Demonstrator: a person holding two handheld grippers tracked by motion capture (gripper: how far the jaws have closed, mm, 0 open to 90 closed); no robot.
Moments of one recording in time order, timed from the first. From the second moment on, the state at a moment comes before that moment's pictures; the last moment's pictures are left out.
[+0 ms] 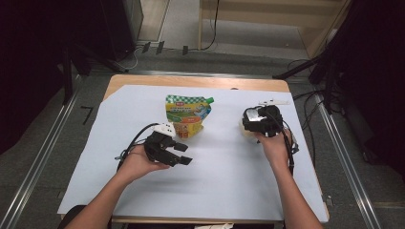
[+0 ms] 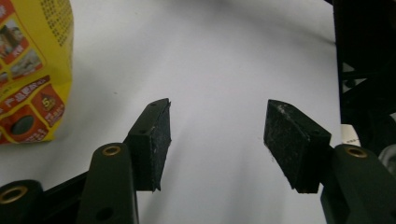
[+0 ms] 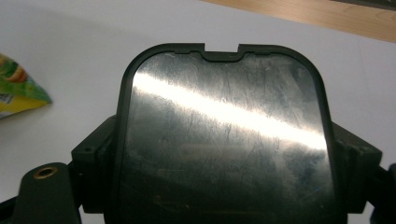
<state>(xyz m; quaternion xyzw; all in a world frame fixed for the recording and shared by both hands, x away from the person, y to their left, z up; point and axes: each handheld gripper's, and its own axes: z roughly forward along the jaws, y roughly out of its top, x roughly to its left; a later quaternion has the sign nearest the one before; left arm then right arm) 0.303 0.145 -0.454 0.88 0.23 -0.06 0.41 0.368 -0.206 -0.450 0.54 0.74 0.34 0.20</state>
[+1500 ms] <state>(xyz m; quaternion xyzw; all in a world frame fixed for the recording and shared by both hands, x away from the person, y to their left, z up) 0.304 0.146 -0.454 0.88 0.23 -0.07 0.40 0.287 -0.136 -0.456 0.41 0.82 0.37 0.12</state>
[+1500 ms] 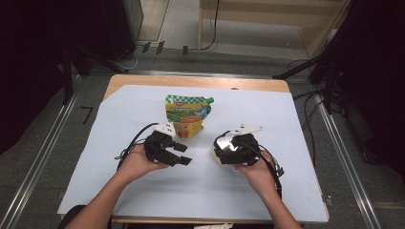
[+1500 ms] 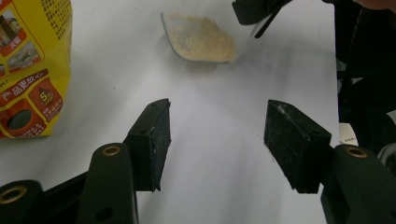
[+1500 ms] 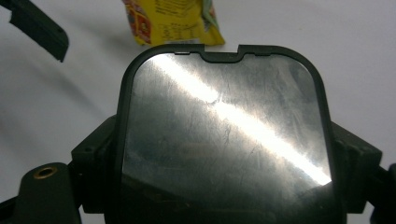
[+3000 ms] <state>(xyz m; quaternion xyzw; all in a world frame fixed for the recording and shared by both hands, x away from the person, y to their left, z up) 0.304 0.145 -0.455 0.89 0.22 -0.07 0.40 0.263 -0.118 -0.444 0.35 0.85 0.39 0.09</state>
